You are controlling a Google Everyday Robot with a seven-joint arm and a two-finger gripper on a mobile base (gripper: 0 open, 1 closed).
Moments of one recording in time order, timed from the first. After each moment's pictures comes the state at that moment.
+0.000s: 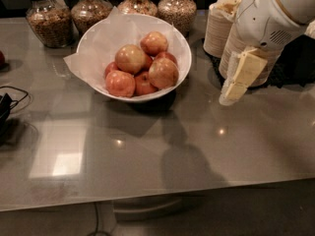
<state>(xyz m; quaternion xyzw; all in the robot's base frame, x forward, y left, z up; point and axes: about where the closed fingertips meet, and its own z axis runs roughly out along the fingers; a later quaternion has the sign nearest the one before) 0.498 -0.124 0.996 -0.70 0.64 -0.01 0.30</state>
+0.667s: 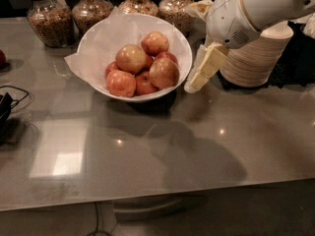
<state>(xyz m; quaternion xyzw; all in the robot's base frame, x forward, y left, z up) 0.548 -0.072 0.985 -0.68 0.62 0.08 0.39</state>
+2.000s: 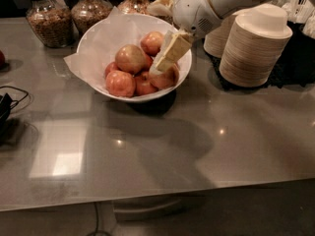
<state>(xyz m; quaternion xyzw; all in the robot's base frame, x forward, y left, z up) 0.576 -0.007 0.995 -0.71 0.56 0.13 0.41</state>
